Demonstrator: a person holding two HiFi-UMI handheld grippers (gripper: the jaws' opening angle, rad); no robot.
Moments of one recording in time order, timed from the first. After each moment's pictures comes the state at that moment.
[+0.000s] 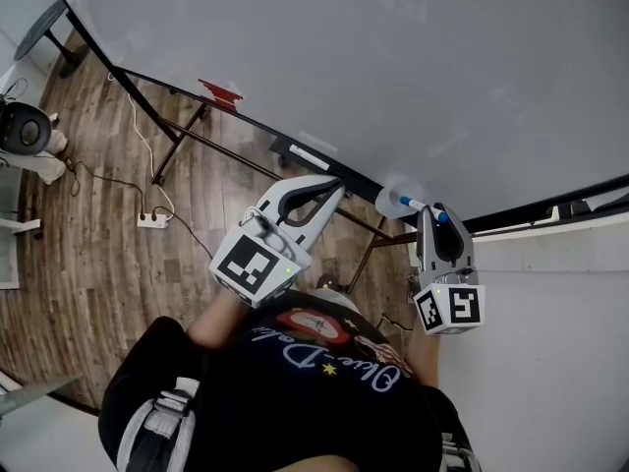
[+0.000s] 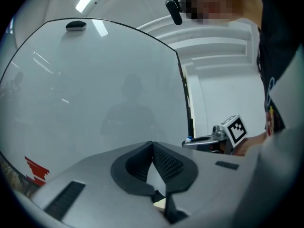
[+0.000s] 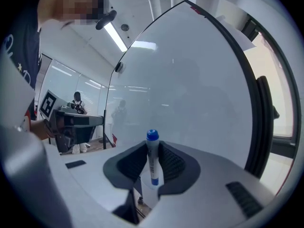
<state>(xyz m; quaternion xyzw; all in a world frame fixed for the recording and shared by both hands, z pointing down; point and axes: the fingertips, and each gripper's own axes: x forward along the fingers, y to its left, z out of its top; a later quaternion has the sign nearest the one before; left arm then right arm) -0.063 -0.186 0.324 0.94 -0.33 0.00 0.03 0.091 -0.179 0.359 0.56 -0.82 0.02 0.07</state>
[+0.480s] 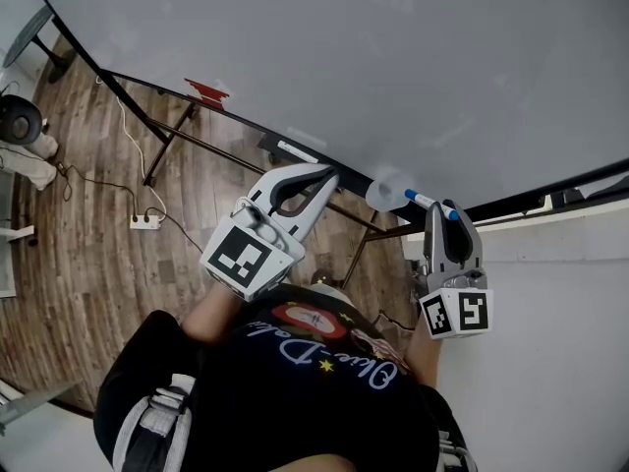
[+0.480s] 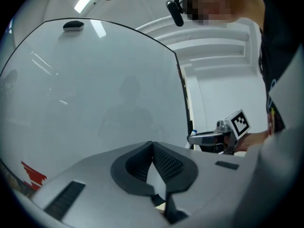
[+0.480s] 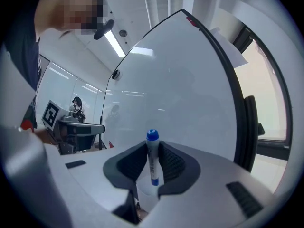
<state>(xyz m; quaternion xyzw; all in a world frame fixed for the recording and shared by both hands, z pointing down) -0.055 -0.191 0.316 0.95 -0.32 -0.01 0.02 0.111 -0.166 0.330 0.58 -0.81 0.01 0.03</state>
